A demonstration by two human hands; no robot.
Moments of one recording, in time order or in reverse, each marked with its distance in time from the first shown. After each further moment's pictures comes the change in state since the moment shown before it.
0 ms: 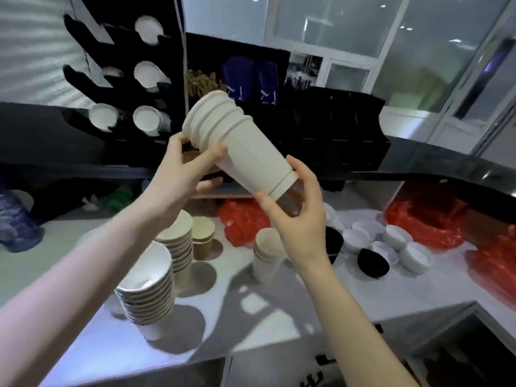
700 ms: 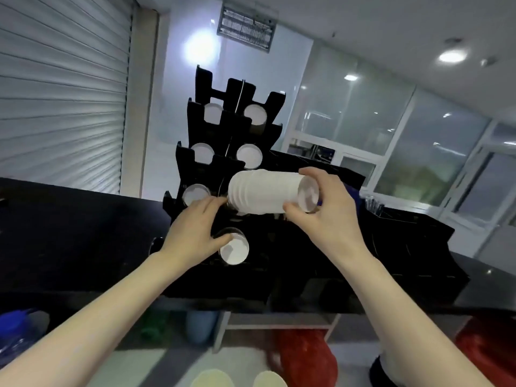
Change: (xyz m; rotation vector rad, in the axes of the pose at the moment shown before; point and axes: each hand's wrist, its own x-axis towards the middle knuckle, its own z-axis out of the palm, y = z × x) left_hand 0.242 -0.003 -0.226 1.158 0.084 0.545; right_hand 0.249 -0.056 0.218 -0.517 -0.087 -0.249
